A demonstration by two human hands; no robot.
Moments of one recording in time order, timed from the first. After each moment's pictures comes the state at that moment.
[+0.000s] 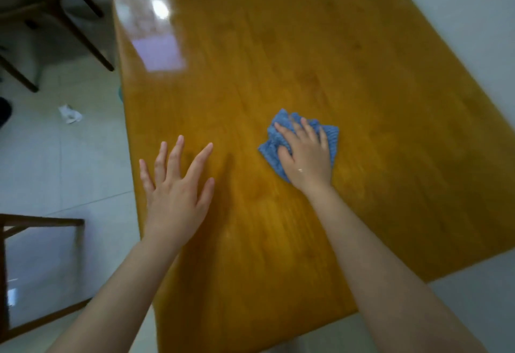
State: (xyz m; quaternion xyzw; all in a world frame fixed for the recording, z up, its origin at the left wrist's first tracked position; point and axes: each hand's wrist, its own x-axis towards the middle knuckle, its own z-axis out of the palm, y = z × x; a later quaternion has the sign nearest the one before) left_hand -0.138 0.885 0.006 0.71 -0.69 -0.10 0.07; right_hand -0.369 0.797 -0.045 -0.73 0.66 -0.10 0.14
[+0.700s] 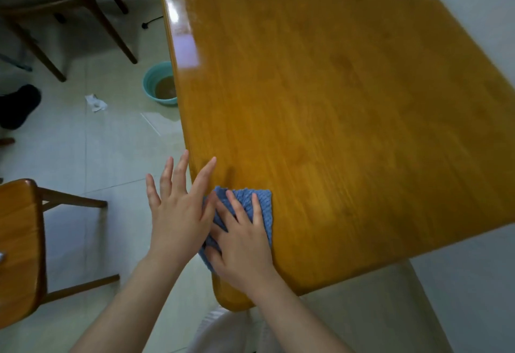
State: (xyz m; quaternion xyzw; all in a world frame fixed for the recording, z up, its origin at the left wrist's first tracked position) left_hand -0.066 0.987 0.006 0.73 -0.67 -0.09 0.06; right_hand -0.193 1.019 -0.039 -0.84 0.50 -0.06 0.17
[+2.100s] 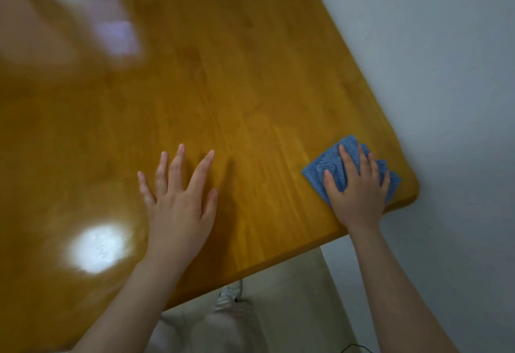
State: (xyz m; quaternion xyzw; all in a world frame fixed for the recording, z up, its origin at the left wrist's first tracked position) left_hand -0.391 0.930 -0.004 0.71 -0.68 -0.16 0.11; right_hand -0.694 0.900 -0.051 -0.61 0.79 -0.08 0.04
